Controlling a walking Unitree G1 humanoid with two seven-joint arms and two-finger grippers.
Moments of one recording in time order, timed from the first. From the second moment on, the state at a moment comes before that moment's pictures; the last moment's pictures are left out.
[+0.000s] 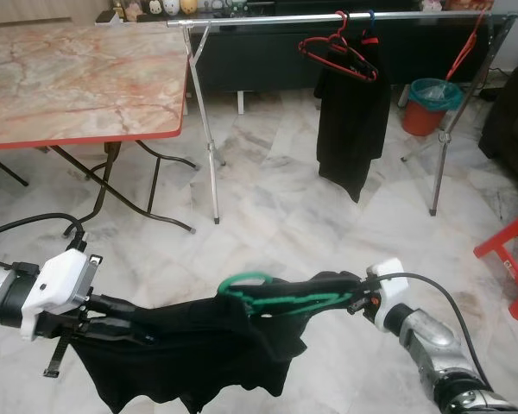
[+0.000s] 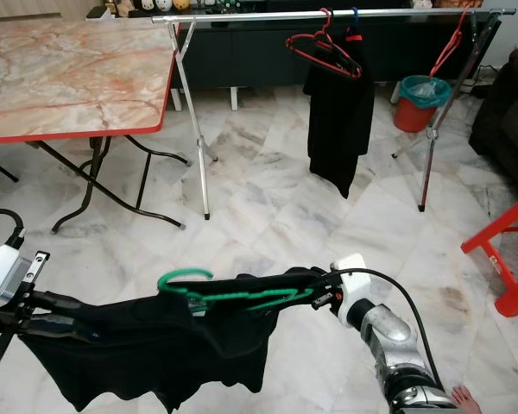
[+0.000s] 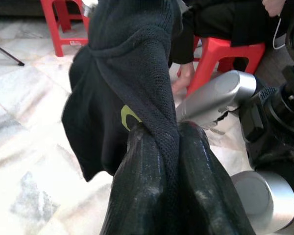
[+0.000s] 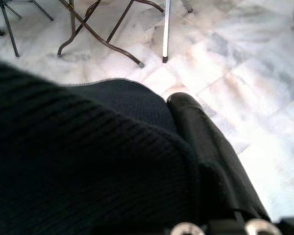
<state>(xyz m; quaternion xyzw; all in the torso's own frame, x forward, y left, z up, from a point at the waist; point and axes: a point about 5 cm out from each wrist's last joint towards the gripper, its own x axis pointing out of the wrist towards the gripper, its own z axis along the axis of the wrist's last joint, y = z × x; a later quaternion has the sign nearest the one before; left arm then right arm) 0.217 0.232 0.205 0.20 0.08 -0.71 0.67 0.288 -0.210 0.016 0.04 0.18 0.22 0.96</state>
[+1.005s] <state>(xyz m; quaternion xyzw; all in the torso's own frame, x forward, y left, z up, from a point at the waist) 0.222 0.186 0.193 0.00 -0.05 -0.64 0.77 0.257 -0.177 -0.024 0.22 0.24 0.14 0.93</state>
